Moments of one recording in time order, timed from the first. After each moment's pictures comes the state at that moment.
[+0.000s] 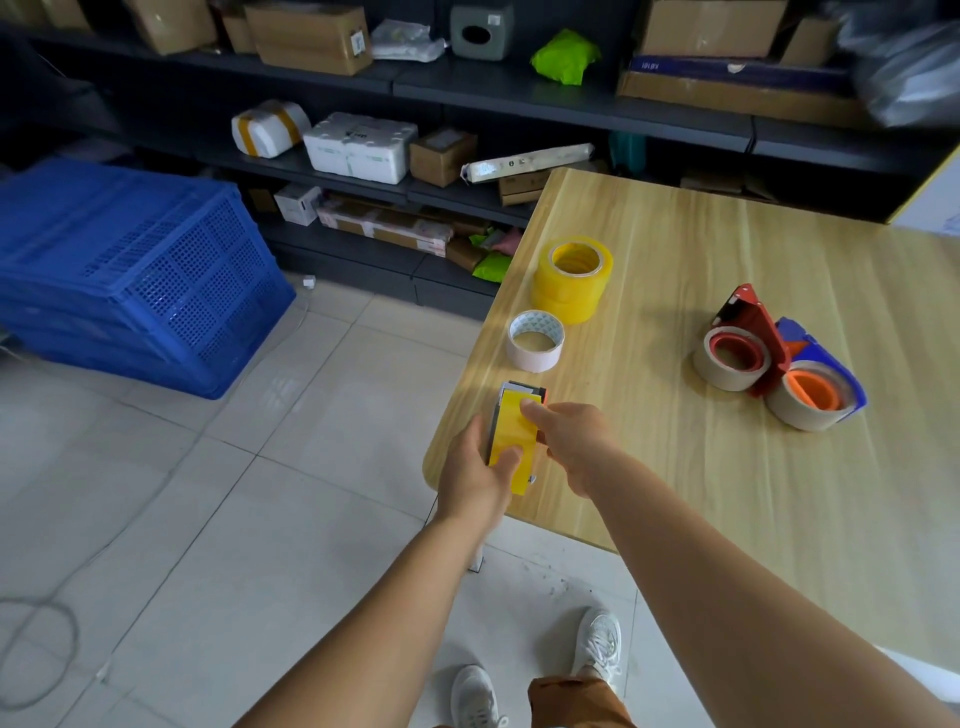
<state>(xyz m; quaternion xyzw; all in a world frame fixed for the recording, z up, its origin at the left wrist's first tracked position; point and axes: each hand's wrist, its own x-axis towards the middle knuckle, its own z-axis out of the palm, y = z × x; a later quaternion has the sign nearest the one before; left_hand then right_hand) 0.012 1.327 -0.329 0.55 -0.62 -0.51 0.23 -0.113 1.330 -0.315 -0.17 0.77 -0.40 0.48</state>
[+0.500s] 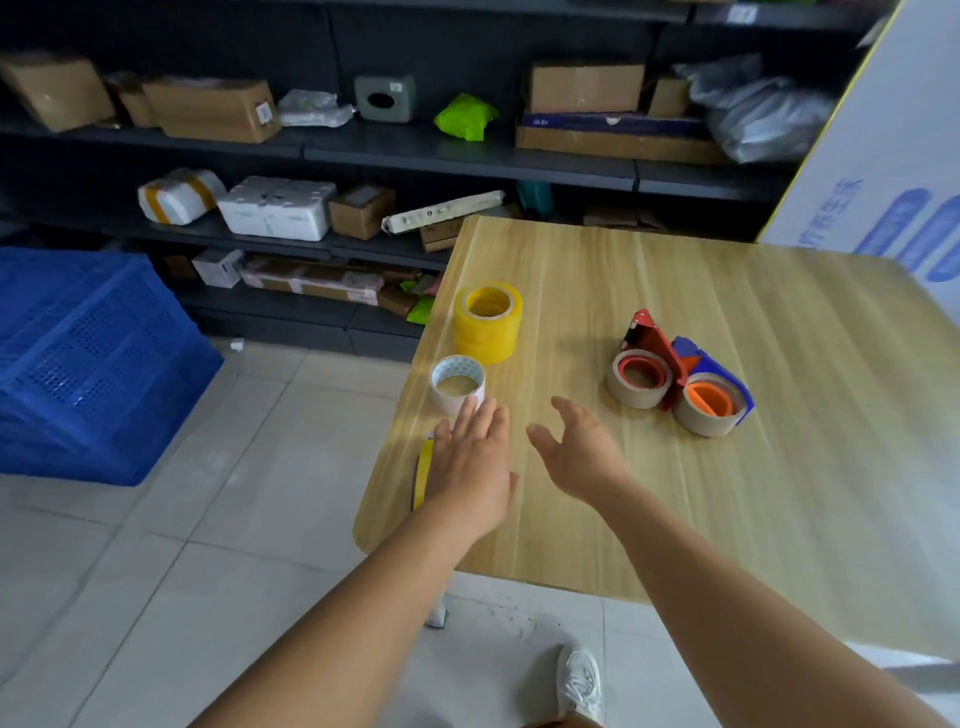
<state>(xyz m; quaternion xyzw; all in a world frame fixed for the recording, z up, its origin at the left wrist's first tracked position) -0.062 1.311 -0.293 0.38 -0.91 -0.15 0.01 -0.187 1.369 -0.287 -0.40 0.86 -0.23 0.22</state>
